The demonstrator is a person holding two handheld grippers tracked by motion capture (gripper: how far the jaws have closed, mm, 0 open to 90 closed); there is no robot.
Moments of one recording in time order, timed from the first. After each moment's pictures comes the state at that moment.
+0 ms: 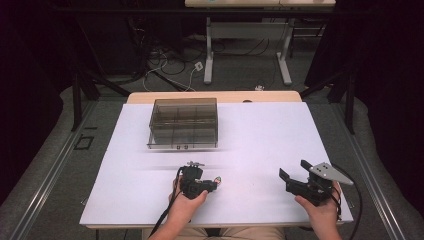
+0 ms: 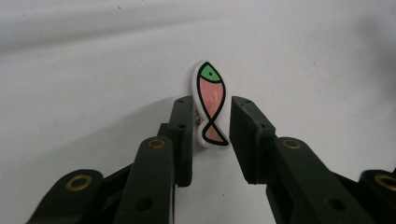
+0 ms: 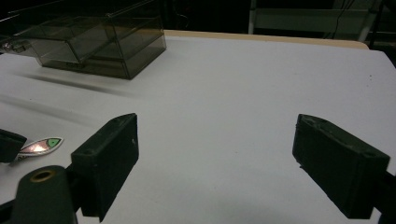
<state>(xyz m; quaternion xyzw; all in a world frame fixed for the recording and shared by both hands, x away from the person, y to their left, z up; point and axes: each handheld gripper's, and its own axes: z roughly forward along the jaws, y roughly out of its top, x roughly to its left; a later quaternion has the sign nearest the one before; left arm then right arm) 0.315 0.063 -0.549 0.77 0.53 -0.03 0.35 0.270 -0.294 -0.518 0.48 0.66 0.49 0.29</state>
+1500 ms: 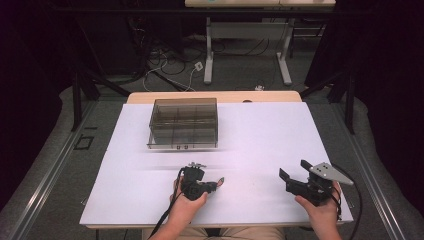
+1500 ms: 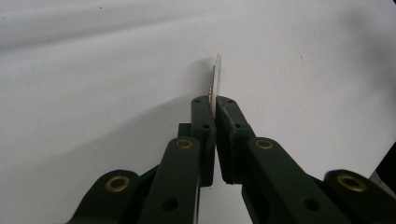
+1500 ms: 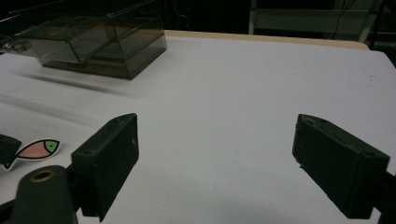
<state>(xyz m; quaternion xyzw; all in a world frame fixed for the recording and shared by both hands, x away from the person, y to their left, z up) 0.310 0.060 -0.545 0.78 0.51 -0.04 0.36 0.270 -0.294 -0.518 0.48 0.66 0.49 0.29</state>
